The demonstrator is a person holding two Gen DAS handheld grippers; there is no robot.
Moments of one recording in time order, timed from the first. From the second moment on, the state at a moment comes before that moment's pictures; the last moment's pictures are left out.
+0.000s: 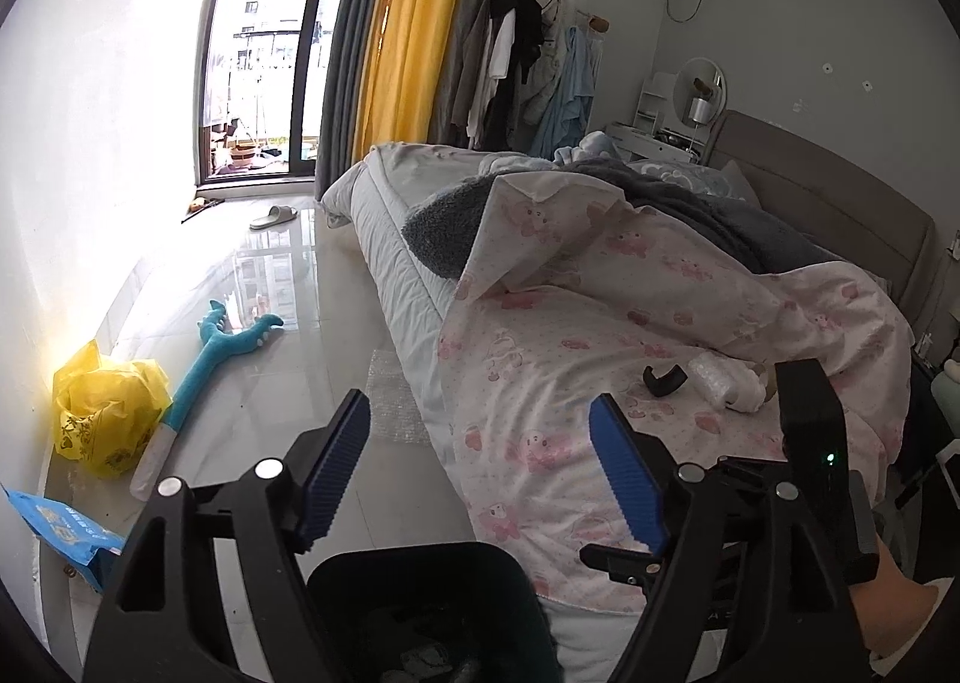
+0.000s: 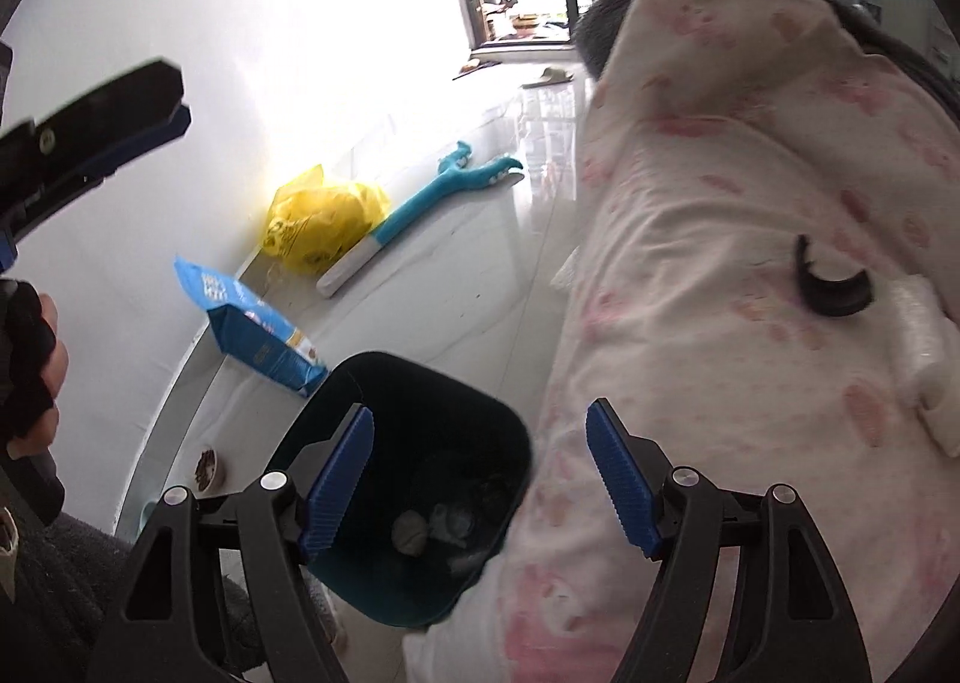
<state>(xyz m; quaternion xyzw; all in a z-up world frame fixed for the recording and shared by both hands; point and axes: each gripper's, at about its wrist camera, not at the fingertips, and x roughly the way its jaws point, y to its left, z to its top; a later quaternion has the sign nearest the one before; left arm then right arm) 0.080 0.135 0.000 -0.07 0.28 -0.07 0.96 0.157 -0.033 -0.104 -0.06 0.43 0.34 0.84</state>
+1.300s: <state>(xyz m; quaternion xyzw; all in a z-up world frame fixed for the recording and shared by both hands) 0.202 0.020 -0.040 -0.09 0.34 -0.13 0.93 0.251 -0.161 -0.091 -0.07 0.41 0.27 0.87</state>
